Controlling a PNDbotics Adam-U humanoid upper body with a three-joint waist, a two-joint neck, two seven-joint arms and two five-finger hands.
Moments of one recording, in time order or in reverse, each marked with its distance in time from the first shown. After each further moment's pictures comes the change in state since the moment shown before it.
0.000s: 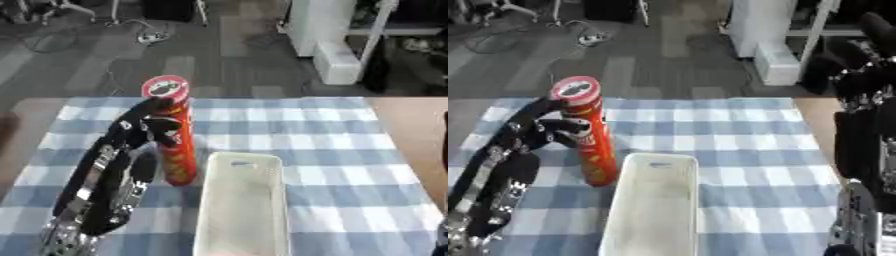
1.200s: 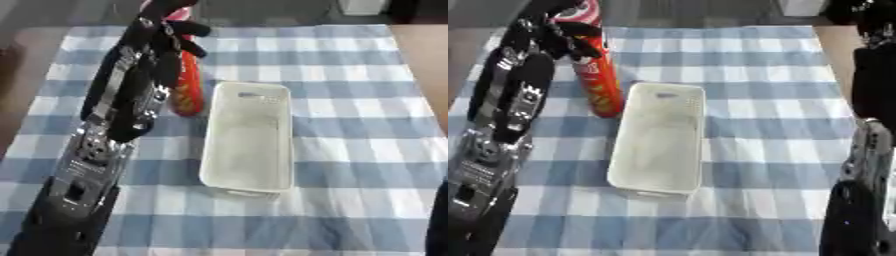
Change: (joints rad) left arm -0.087 -0.050 -0.032 0.000 0.058 0.015 -0.042; right arm 0.041 -0.007 0.007 0.000 -0.037 0.043 0.050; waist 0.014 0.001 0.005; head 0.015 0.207
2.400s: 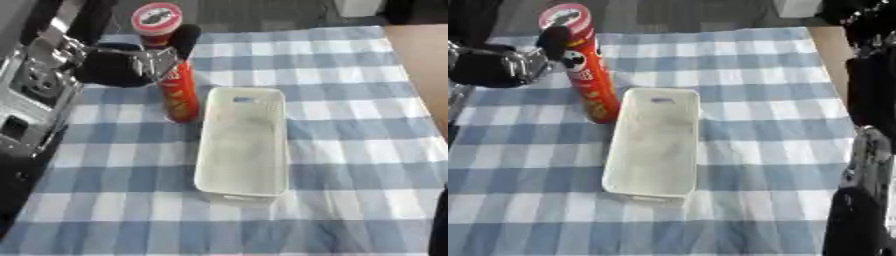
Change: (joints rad) left arm -0.259 0.391 0.006 0.000 -0.050 0.009 -0.020; right arm 0.009 -0.016 0.014 0.000 -0.010 0.028 0.038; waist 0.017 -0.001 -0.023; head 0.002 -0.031
